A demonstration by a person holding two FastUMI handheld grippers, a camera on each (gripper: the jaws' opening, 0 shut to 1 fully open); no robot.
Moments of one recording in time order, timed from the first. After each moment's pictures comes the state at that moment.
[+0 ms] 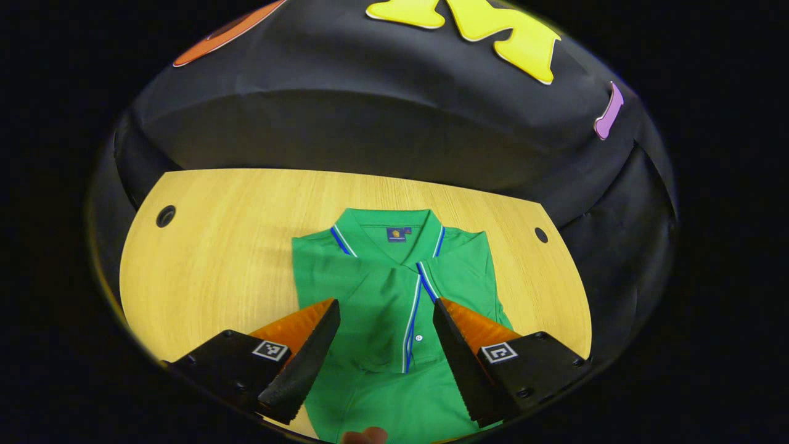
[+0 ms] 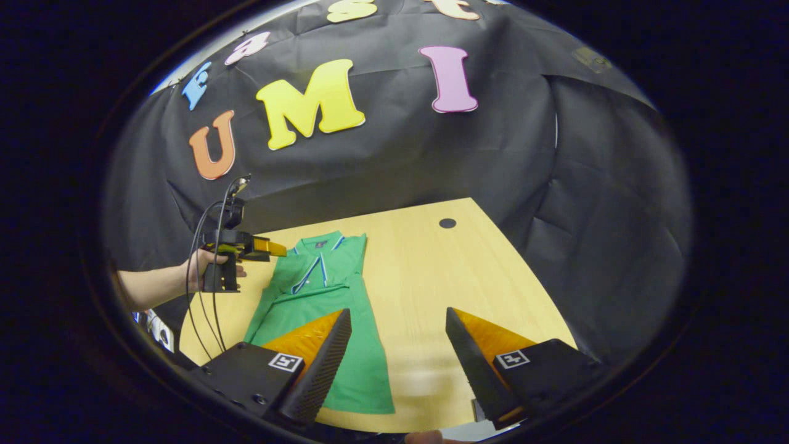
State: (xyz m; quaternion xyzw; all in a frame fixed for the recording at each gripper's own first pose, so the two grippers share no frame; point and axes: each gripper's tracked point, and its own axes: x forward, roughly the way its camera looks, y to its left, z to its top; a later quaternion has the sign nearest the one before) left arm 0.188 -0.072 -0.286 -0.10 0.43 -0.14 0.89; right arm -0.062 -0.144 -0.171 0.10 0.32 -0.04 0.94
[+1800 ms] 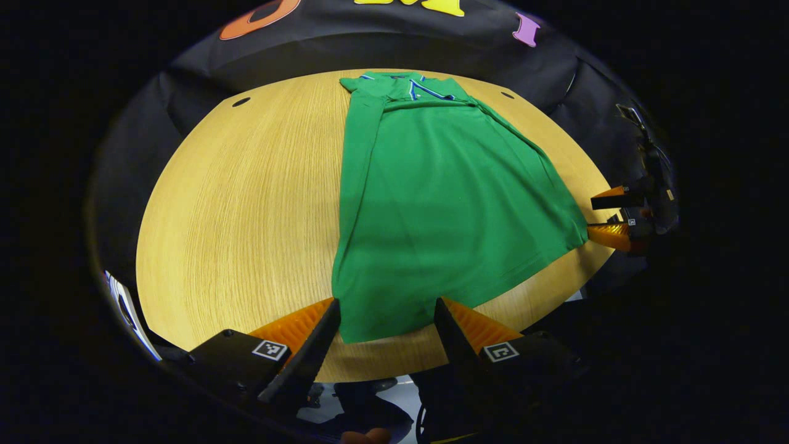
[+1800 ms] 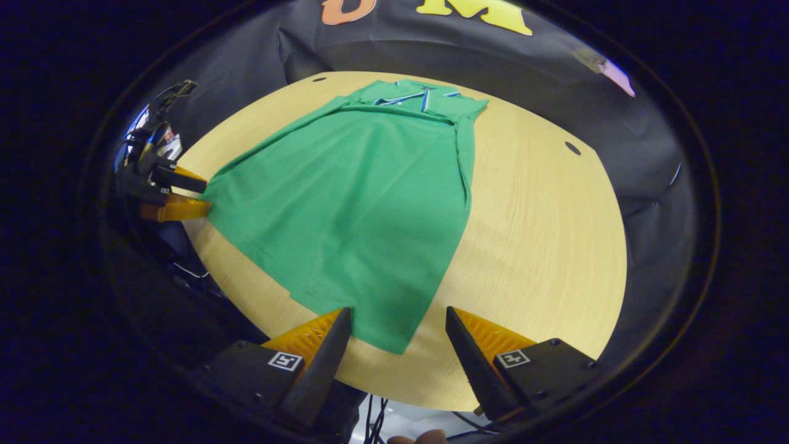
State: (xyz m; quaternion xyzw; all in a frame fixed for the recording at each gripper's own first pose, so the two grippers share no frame) left arm -0.216 0.018 -0.374 0.03 0.54 -0.16 0.83; right arm -0.178 -0.074 -0.382 -0.13 0.53 0.17 0.82
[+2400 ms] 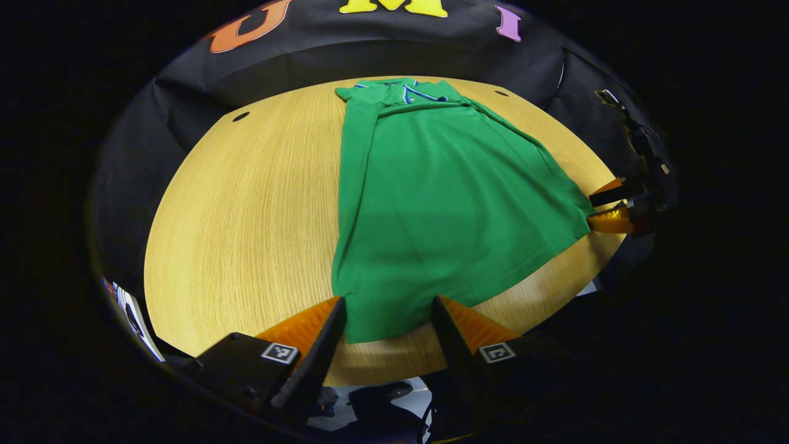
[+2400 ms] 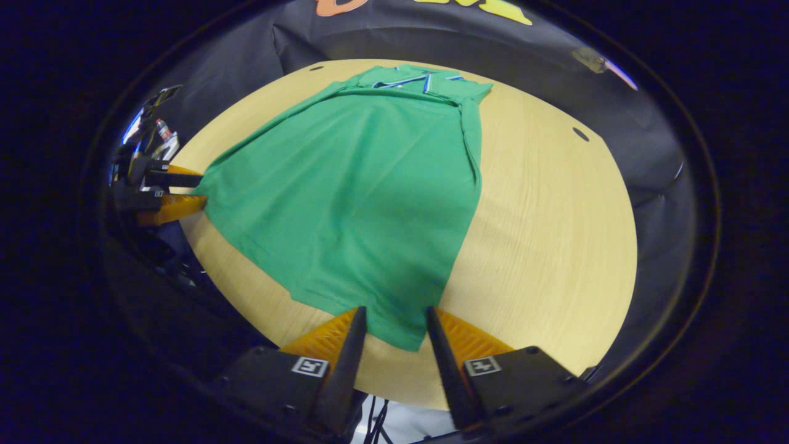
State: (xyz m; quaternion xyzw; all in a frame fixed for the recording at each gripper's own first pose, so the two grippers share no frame) left arm -0.212 0.014 -0.377 0.05 0.51 -0.16 0.85; right arm -0.179 -0.076 -0.396 -0.12 0.57 0.16 0.80
